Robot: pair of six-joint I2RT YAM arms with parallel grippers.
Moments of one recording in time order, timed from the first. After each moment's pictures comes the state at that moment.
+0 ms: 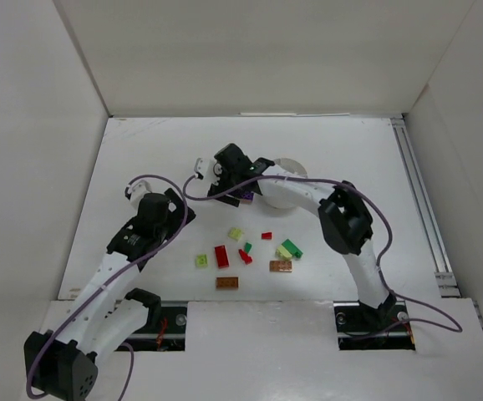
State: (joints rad) left arm -0.36 0.81 0.61 -0.55 -0.24 -0.92; right arm 0.83 2.15 1.81 -0.51 0.01 -0.55
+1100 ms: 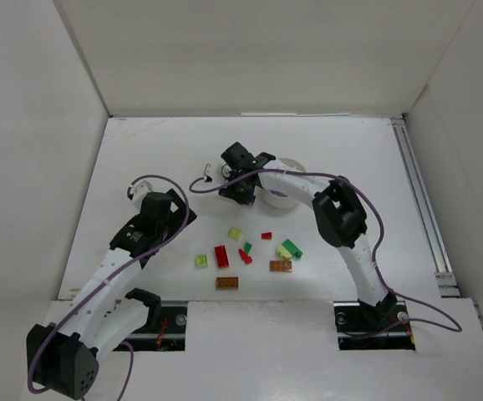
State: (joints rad) left arm -0.36 0.85 0.61 -0.55 -0.23 -0.93; right arm 0.77 2.30 1.92 -0.72 -0.06 -0.59
